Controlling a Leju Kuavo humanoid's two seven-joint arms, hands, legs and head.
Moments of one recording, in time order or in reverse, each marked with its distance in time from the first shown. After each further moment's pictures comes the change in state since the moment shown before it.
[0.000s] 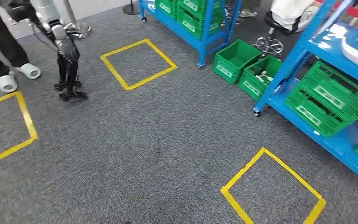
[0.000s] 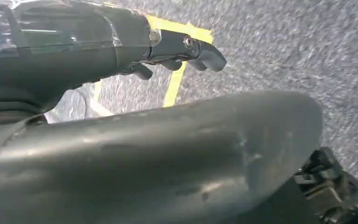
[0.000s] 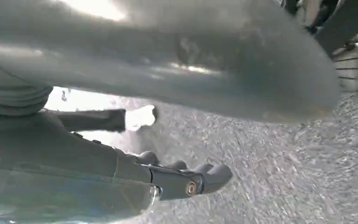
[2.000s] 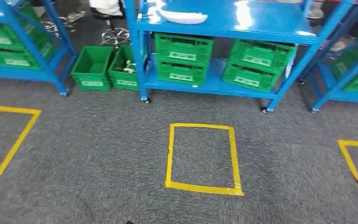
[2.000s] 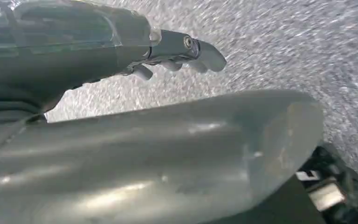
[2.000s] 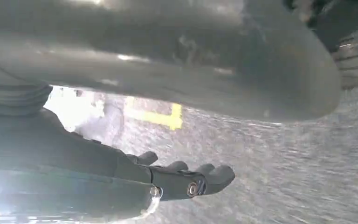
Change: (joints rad) left arm -0.003 -0.002 0.000 0.000 -0.021 -0.011 0.001; right arm -0.007 -0.003 0.032 0.000 -0.031 -0.008 0.000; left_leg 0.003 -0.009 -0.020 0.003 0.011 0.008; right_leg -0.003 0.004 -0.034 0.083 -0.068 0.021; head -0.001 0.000
